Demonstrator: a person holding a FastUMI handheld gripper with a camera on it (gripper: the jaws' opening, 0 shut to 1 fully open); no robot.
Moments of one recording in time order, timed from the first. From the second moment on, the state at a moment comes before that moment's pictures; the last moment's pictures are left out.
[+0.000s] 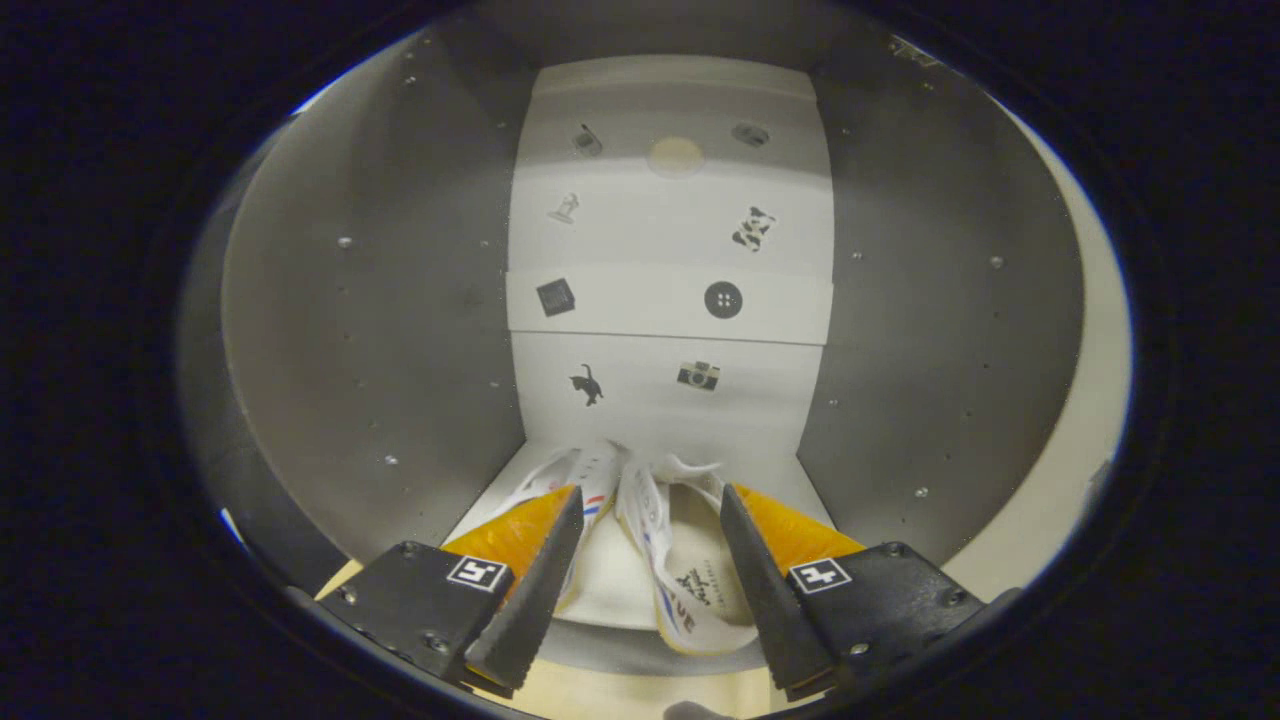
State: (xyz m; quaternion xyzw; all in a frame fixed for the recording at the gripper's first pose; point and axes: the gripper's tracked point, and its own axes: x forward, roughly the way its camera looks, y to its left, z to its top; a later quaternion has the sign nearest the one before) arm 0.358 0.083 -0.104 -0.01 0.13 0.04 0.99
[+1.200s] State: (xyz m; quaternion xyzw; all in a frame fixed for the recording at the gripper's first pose) arm -0.024 -0.015 -0.038 -0.01 0.02 0.00 1.00
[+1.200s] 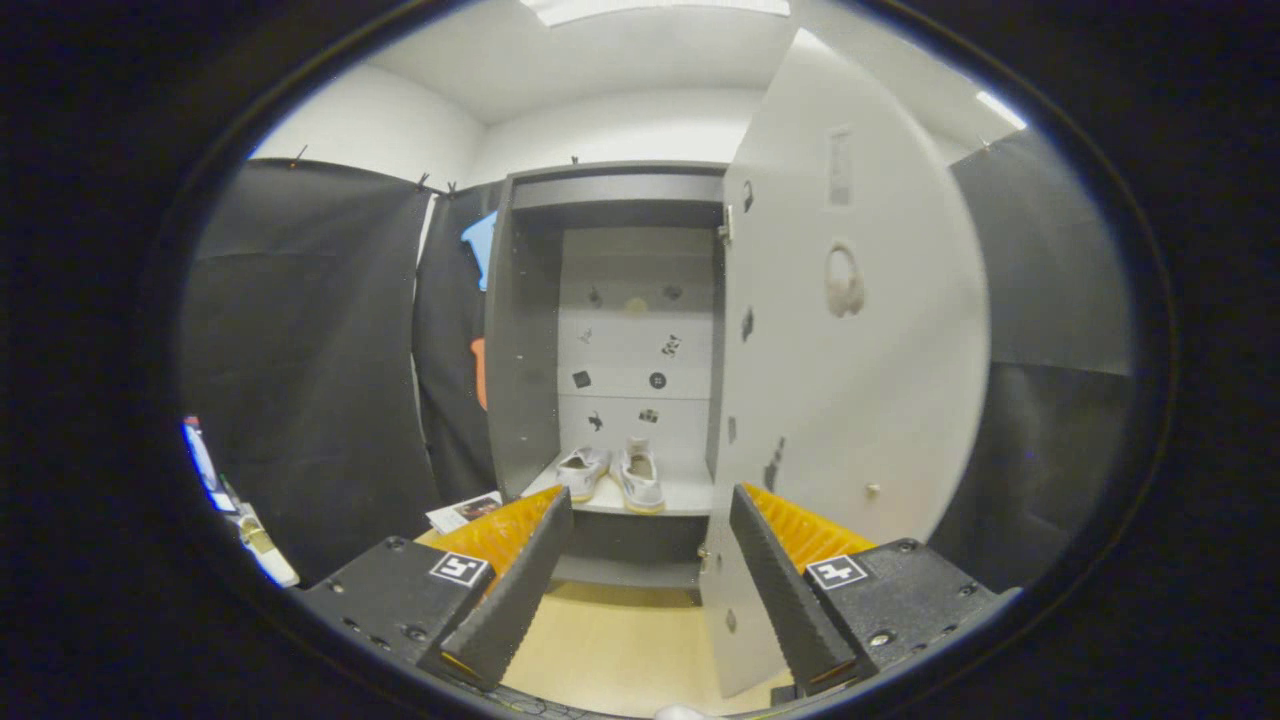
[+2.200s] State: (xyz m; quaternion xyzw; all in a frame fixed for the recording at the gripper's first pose) arm -0.045 -0.217 -0.039 0.03 0.03 -0.05 1.00
